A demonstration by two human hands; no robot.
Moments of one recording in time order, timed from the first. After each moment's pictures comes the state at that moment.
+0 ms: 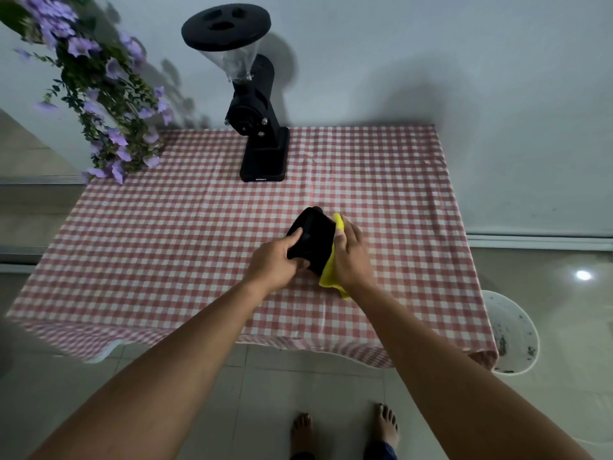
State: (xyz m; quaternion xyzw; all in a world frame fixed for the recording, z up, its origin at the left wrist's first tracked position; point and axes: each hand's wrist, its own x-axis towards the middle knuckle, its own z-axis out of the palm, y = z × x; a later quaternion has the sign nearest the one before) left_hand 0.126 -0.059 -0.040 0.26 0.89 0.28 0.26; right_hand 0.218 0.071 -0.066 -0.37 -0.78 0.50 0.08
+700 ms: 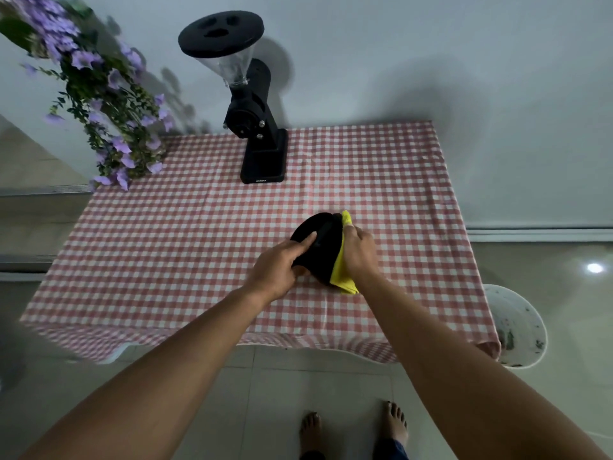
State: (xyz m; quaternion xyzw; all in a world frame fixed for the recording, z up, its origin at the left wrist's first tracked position) left_hand 0.130 -0.073 -0.055 0.43 0.86 0.22 0.18; right_hand 0.220 0.079 -0.043 -0.47 -0.63 0.61 0.09
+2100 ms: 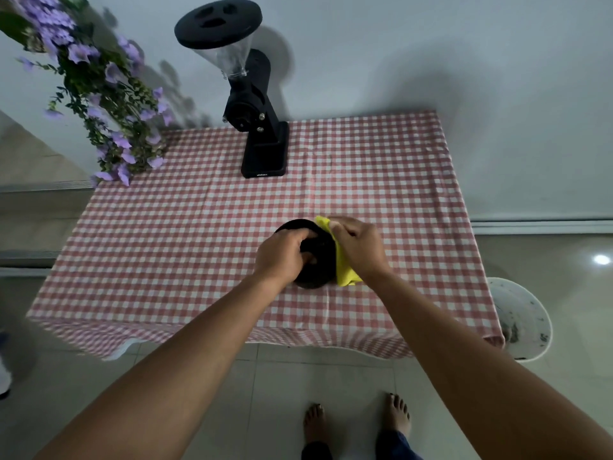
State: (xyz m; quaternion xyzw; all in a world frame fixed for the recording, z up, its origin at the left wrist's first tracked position) left_hand 0.140 -0.049 -0.028 0.36 0.91 0.17 0.14; right_hand 0.235 0.084 -0.042 -0.30 -0.72 0.61 0.16
